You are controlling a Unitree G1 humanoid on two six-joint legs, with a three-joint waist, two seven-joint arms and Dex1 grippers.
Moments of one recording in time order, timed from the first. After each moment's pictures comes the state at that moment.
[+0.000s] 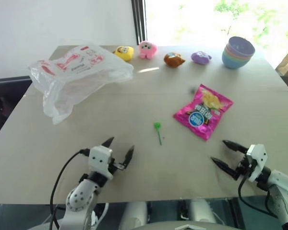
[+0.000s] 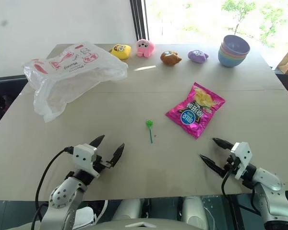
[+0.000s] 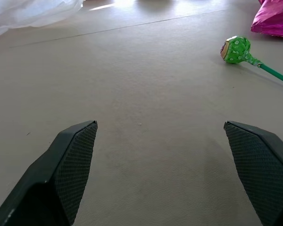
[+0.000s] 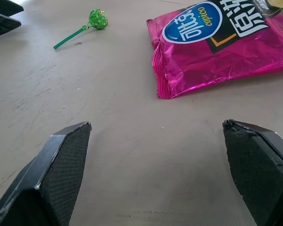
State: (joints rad) left arm 0.36 0.29 0.05 -0.29 -0.16 -0.07 -0.42; right arm 0.17 -0.51 -0.16 0.06 0.43 -0.17 1.04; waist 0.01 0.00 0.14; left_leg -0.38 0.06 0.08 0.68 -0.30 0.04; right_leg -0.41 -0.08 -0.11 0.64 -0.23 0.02
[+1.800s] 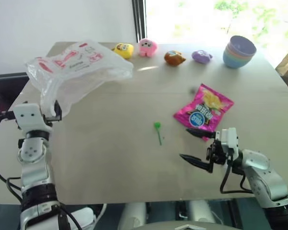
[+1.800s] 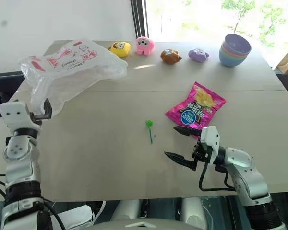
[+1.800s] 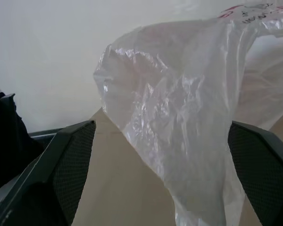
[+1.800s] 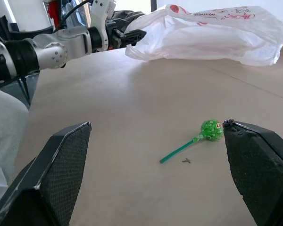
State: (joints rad) left arm -0.26 0.56 0.50 0.38 -0.13 -0.16 -0.18; right arm 0.00 -0.46 0.07 -0.29 0.51 0.08 1.05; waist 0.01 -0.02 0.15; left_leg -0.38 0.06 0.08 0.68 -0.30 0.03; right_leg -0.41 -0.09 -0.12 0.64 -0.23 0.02
